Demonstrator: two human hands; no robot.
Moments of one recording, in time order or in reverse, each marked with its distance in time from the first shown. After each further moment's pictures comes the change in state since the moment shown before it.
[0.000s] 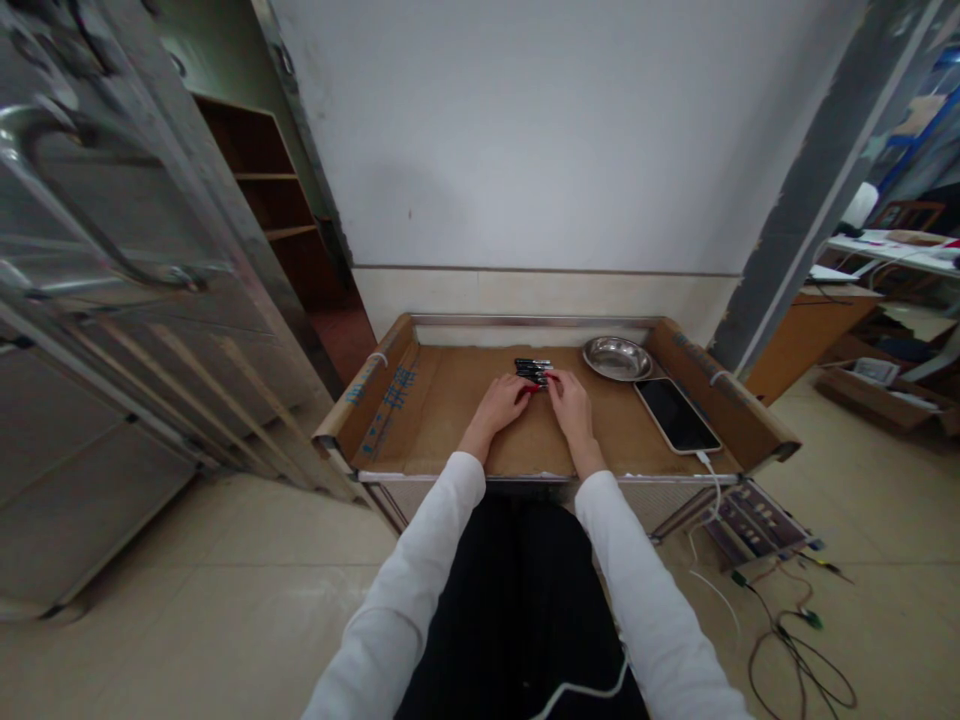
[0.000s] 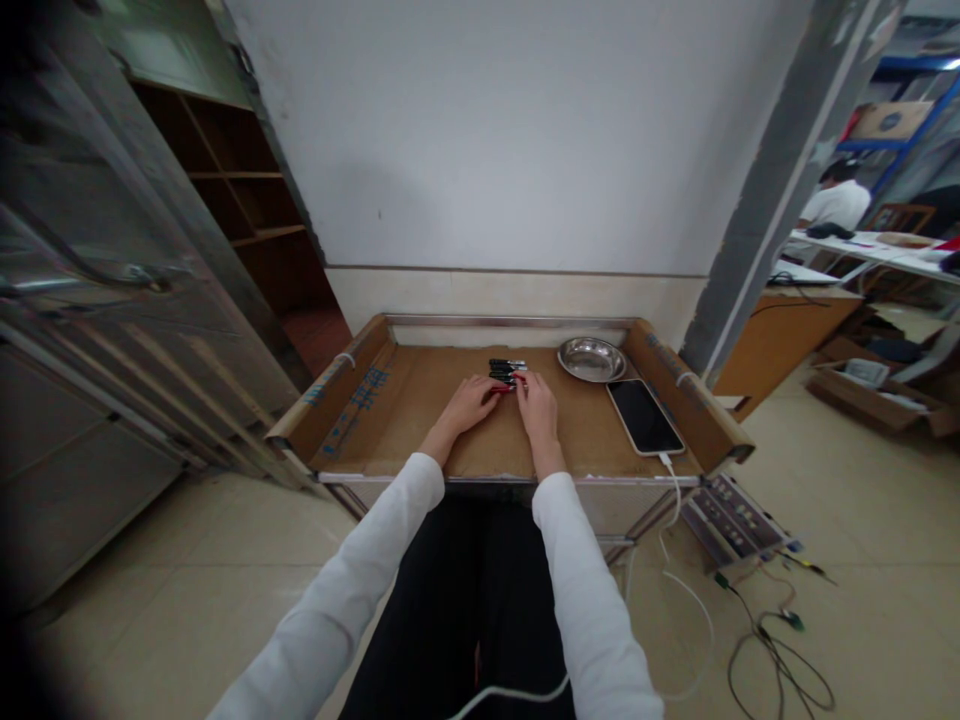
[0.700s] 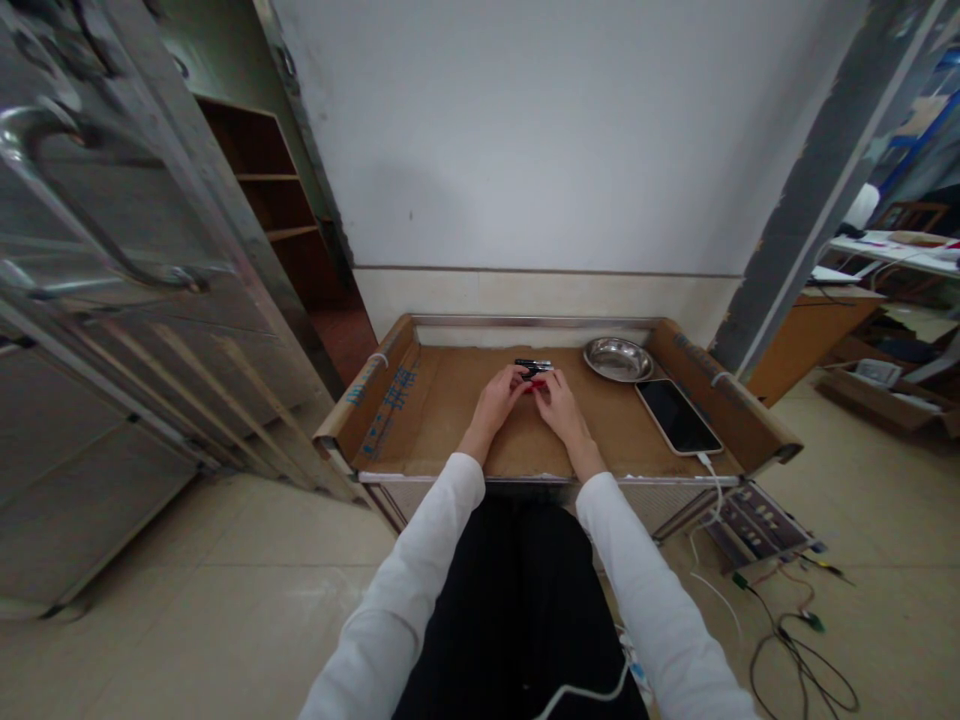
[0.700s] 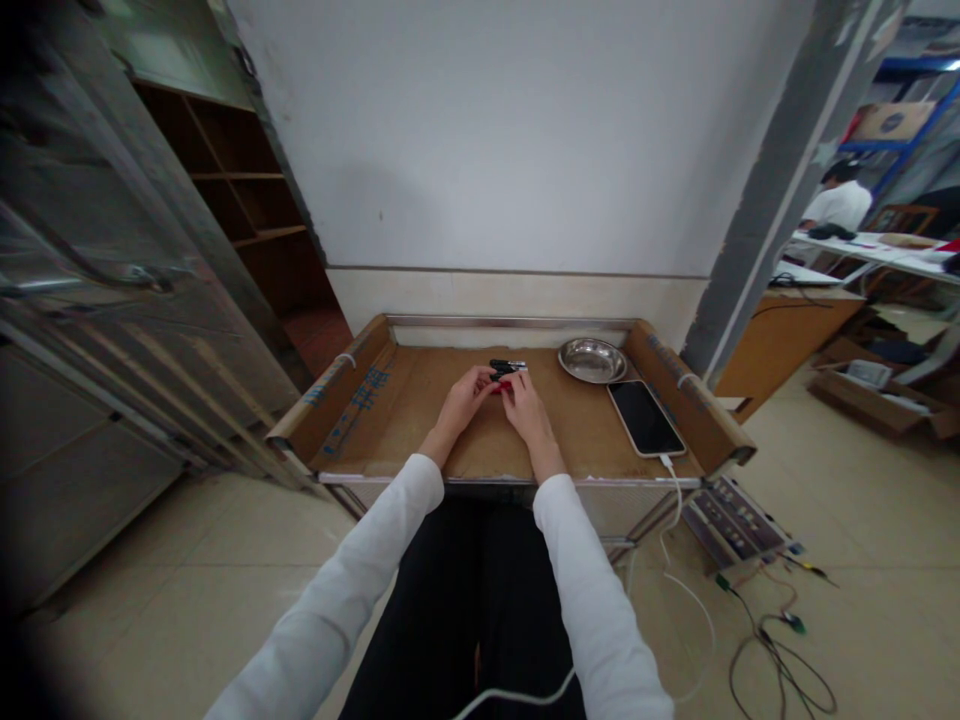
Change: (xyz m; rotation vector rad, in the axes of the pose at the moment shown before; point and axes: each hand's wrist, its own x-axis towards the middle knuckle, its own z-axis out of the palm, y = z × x) left_hand 0.000 -0.001 0.001 -0.297 0.263 -0.070; right_hand 0.001 -0.010 0.005 0.042 -0.189 -0.135
